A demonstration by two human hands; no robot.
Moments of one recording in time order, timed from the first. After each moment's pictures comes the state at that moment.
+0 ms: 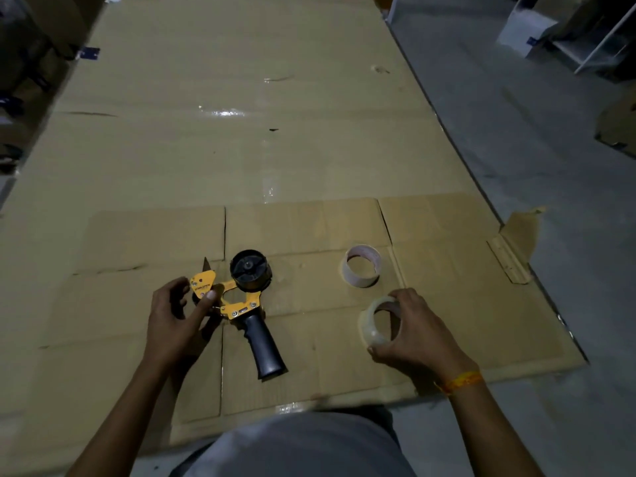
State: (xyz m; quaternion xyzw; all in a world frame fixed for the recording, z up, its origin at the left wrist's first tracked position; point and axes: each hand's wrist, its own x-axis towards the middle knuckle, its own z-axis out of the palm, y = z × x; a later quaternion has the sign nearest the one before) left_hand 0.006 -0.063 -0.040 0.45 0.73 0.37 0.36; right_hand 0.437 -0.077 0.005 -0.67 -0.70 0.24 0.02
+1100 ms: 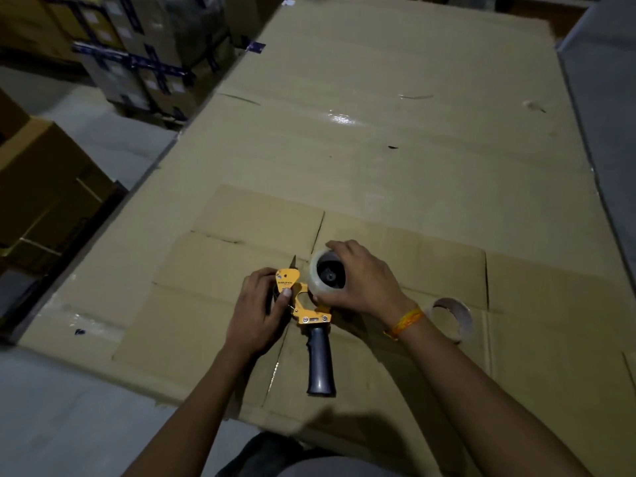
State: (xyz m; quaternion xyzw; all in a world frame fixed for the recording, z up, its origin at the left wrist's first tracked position) left_hand 0.006 -0.064 -0.085 0.57 0.73 0.35 0.17; right_hand 0.218 0.071 0.030 -0.42 -0.88 0.21 0.06
